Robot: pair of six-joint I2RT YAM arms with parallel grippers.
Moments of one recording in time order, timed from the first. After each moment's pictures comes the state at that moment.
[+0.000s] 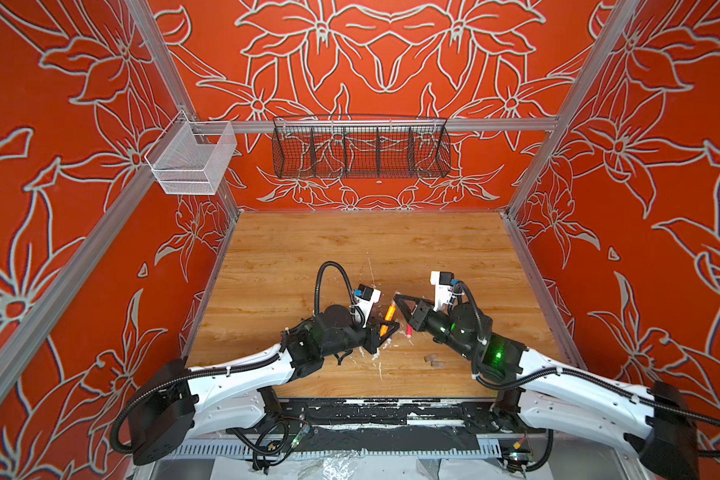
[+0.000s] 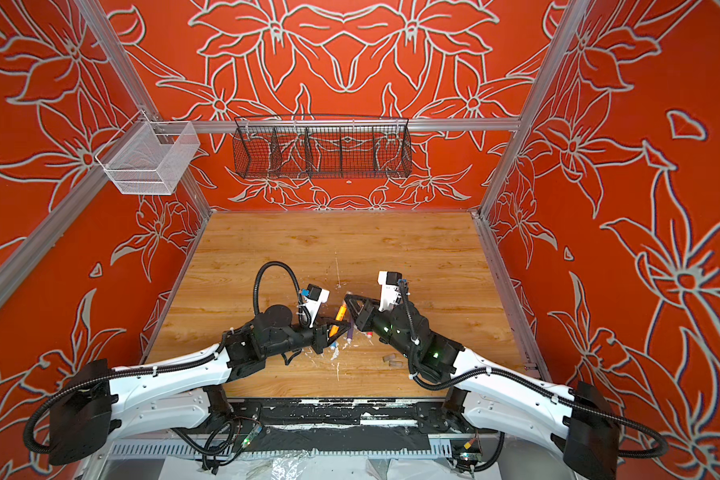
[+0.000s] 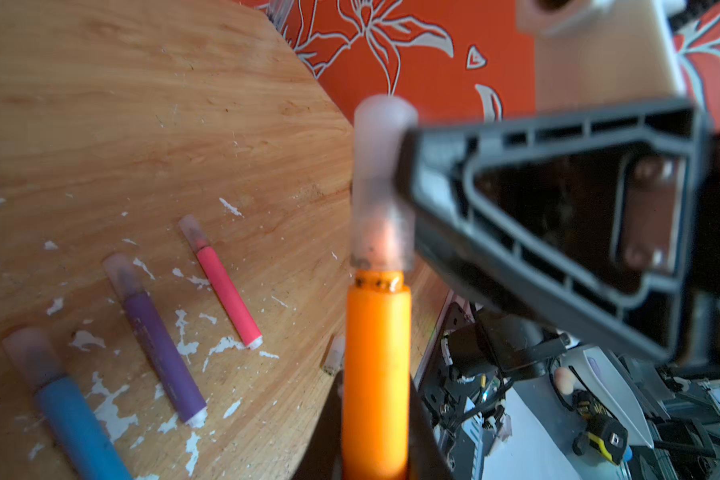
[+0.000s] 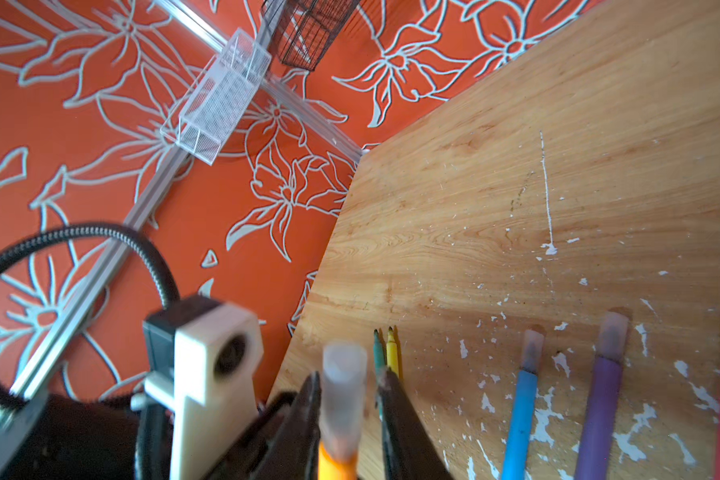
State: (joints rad) left arm -0.90 1.08 0.51 0.33 0.19 -0.63; right arm 0.97 0.86 0.52 0.18 0.15 0.94
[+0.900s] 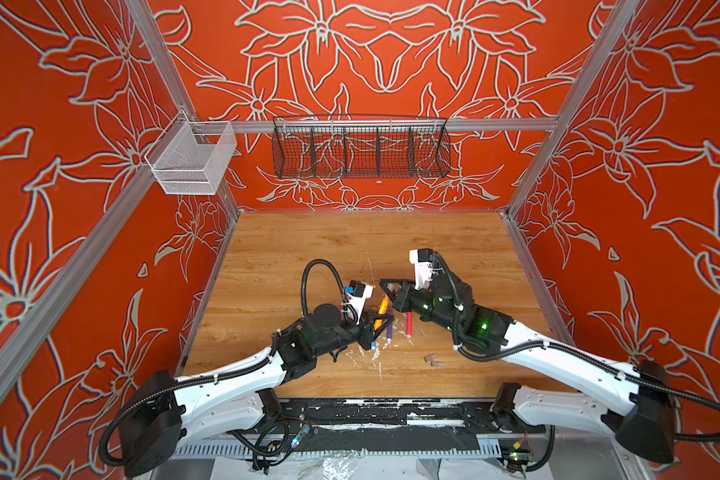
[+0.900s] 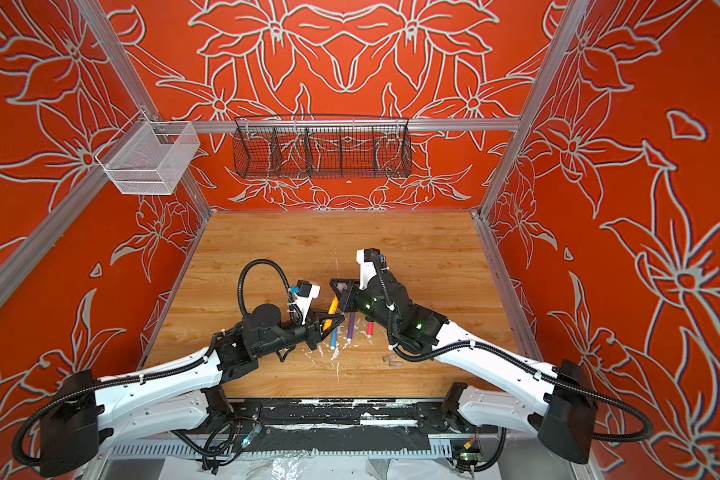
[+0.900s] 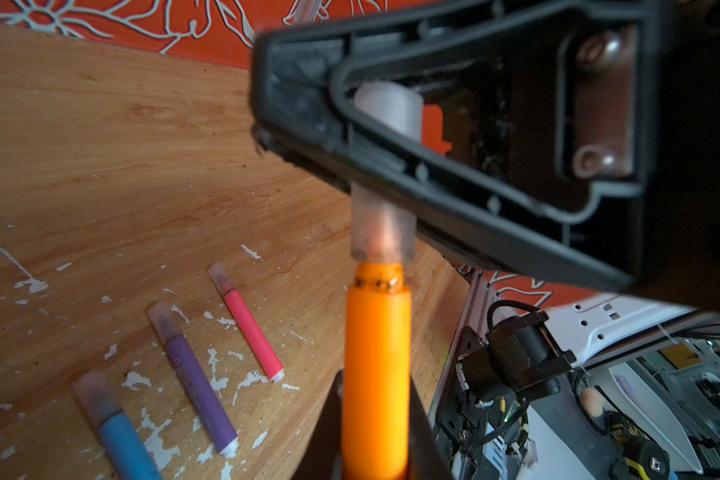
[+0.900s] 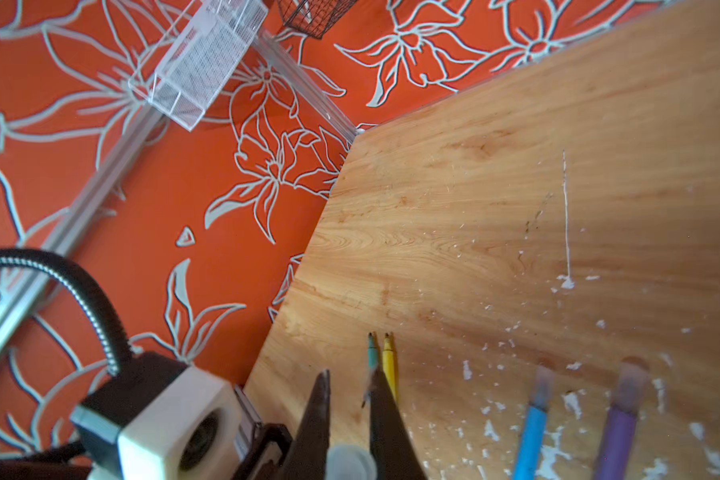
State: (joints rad) left arm -0.88 1.01 0.49 0.32 0.18 -0.54; right arm 0.92 1.11 0.84 0.01 0.07 0.84
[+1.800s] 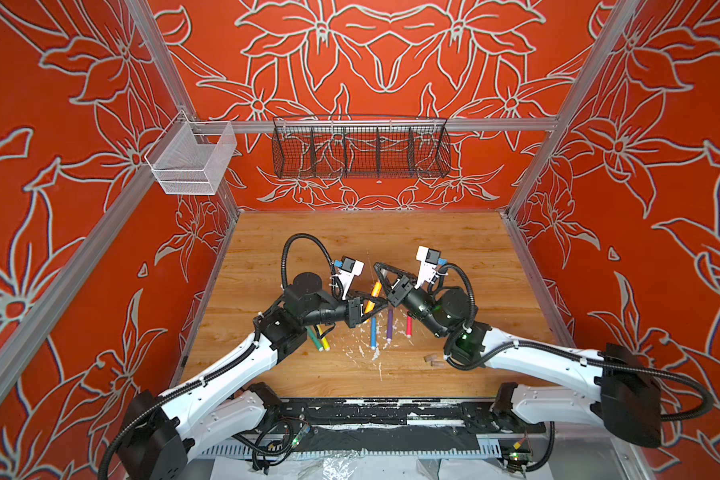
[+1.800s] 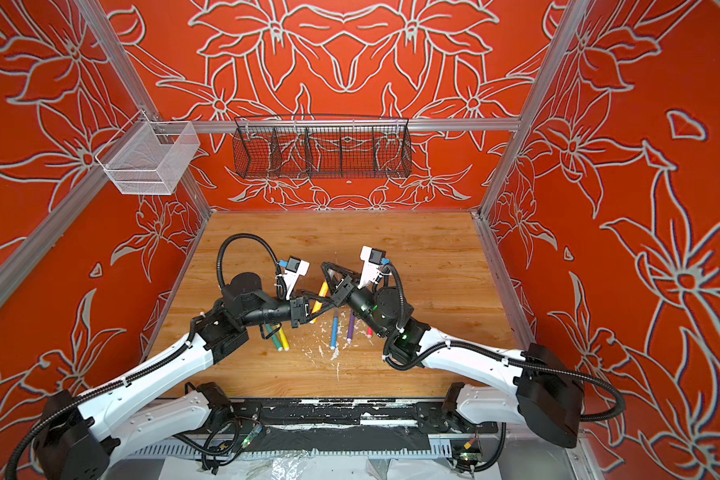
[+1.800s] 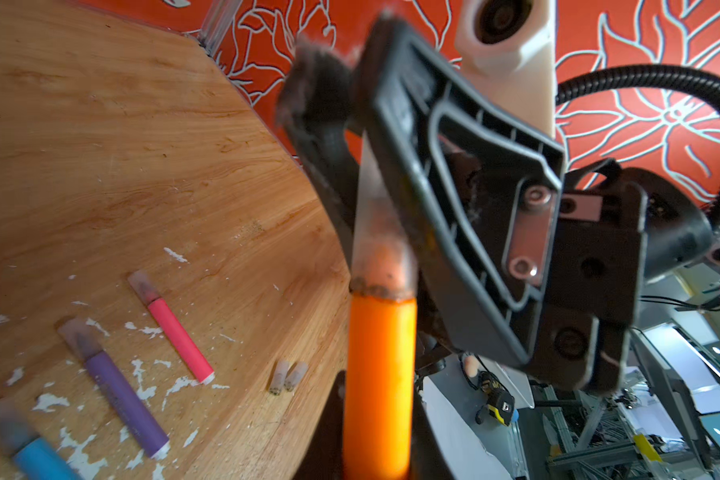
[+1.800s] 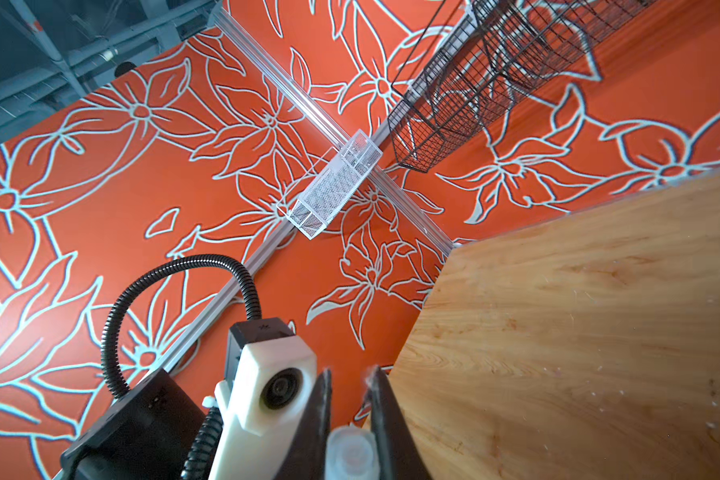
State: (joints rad) left arm -0.60 0.99 0.70 0.11 0.61 -0.65; right arm 1.00 1.23 0.67 0.78 0.16 0.83
